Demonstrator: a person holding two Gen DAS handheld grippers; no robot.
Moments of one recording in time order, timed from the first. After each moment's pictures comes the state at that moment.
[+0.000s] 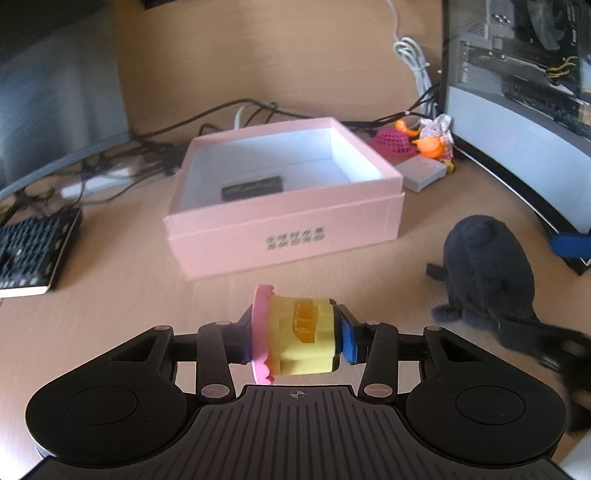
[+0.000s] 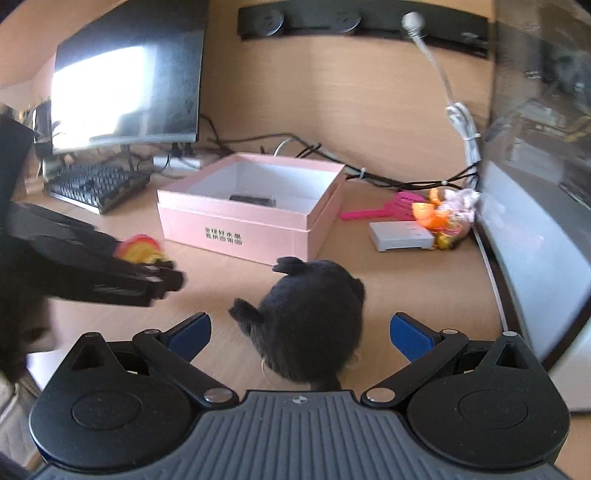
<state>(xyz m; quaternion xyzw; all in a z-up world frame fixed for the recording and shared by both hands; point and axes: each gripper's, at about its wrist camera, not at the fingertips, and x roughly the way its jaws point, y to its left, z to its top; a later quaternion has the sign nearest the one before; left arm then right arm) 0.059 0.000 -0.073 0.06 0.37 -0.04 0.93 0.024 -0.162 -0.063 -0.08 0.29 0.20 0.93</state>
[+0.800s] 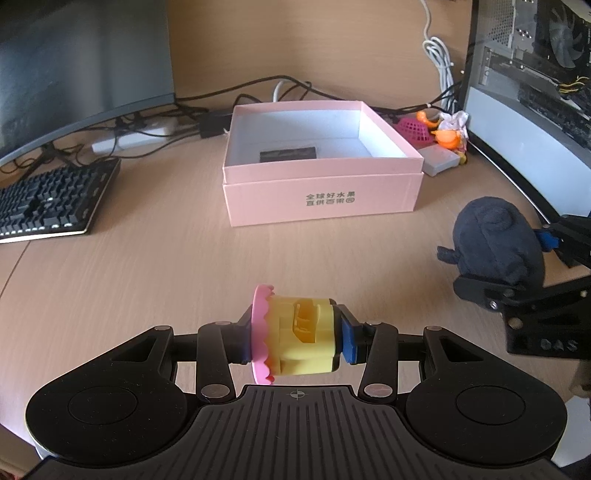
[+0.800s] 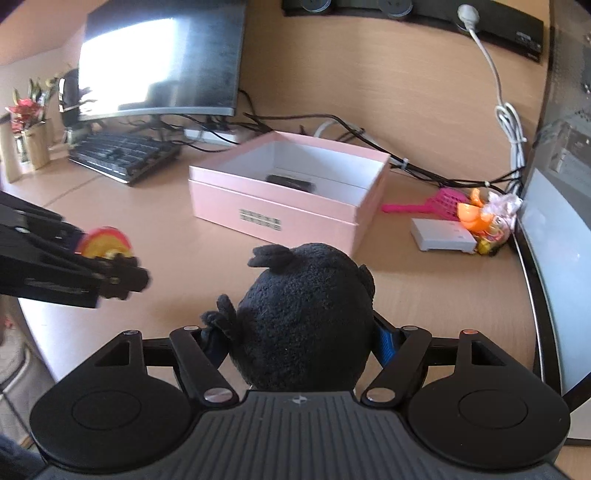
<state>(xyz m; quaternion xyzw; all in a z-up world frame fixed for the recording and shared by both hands) 0.023 0.028 -0.061 0.02 0.40 -0.02 0.92 0.026 -0.140 -0.059 -0.10 0.31 0.25 0.91</state>
